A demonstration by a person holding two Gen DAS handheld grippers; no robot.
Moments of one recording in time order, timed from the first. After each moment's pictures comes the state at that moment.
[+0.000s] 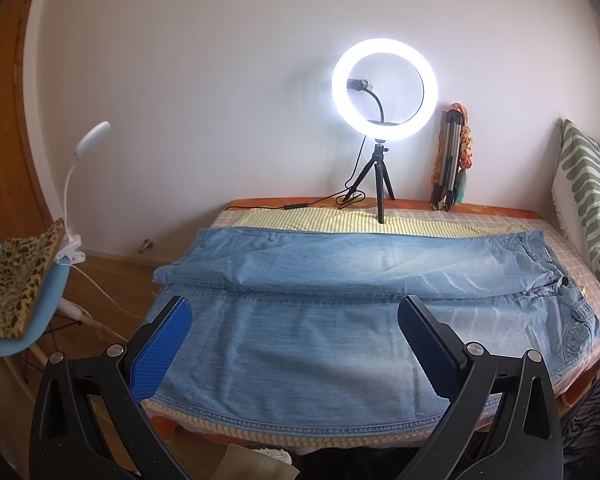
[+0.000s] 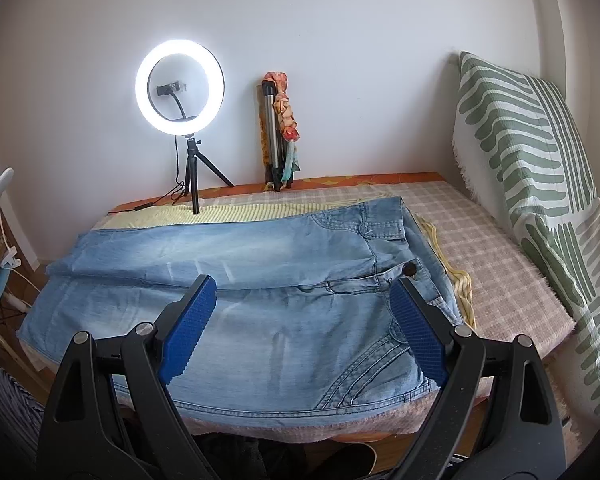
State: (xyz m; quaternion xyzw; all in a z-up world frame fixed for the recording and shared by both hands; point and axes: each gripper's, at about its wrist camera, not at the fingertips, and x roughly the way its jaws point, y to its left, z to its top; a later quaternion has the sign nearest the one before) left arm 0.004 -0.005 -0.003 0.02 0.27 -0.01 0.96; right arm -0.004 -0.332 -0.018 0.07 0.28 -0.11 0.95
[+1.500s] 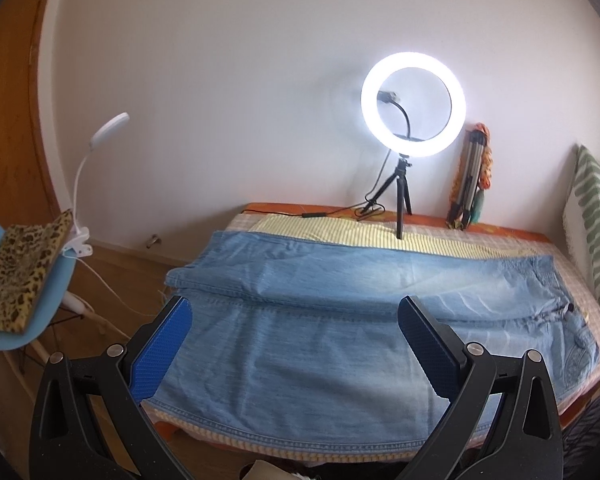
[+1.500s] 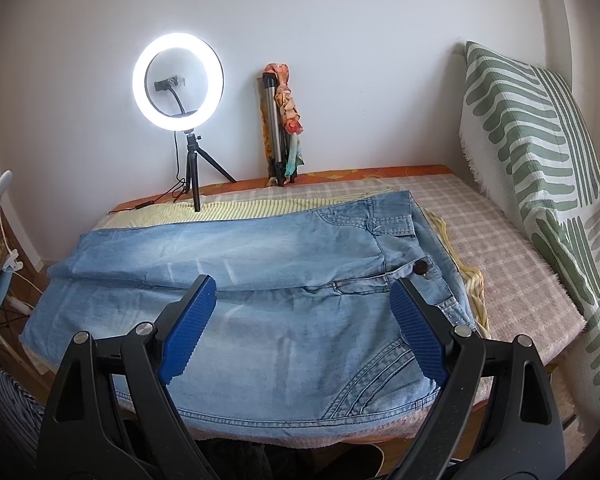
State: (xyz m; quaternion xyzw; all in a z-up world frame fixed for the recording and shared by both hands) left arm 0.024 0.038 0.011 -0.02 0.26 0.01 0.96; right arm 0.016 -0.332 -0.028 0.08 0.29 -0.10 0.95
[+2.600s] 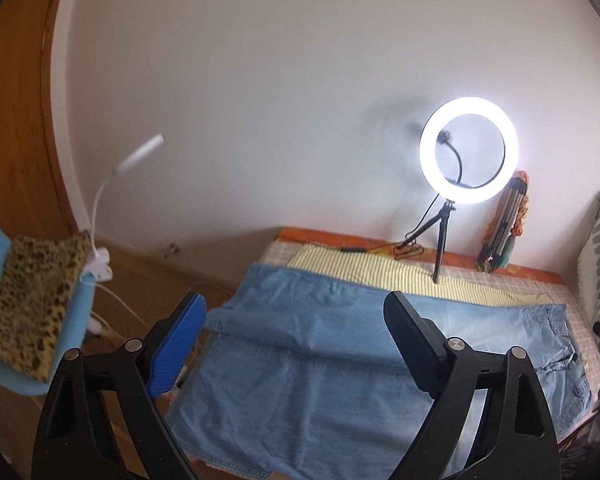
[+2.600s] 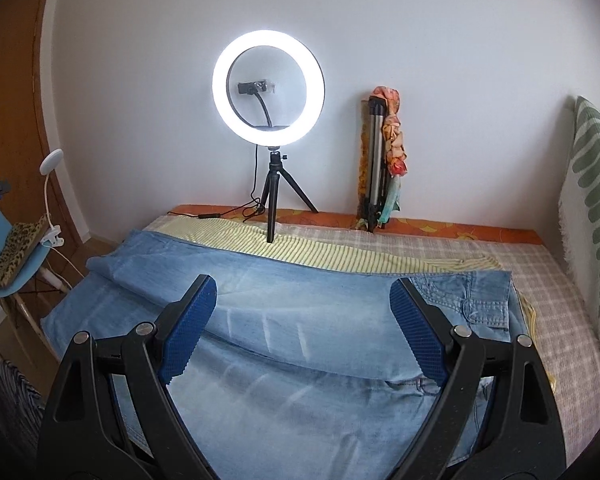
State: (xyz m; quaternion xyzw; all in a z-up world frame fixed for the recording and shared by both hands) left arm 0.097 0.124 0.059 -0.05 0.28 0.04 0.96; right arm 0.139 -0.289 -0.001 0.02 0.26 0.05 0.96
